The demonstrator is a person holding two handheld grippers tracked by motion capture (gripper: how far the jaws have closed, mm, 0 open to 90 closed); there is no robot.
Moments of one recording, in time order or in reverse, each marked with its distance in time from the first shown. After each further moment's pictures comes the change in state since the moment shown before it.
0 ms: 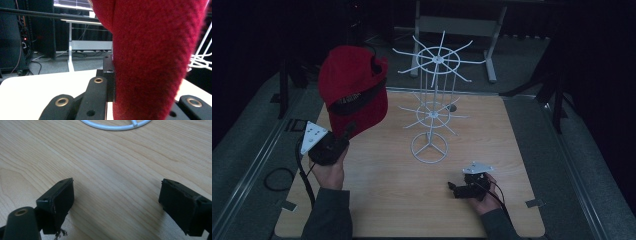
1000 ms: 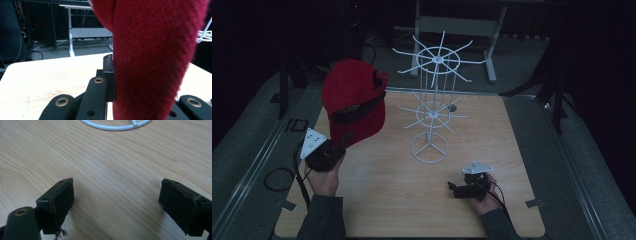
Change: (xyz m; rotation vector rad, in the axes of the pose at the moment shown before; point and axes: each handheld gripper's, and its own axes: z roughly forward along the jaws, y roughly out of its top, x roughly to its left) left arm 0.012 -0.019 -0.008 0.105 -0.001 0.037; right arm 0.000 0.000 0.000 0.001 0.000 -0.001
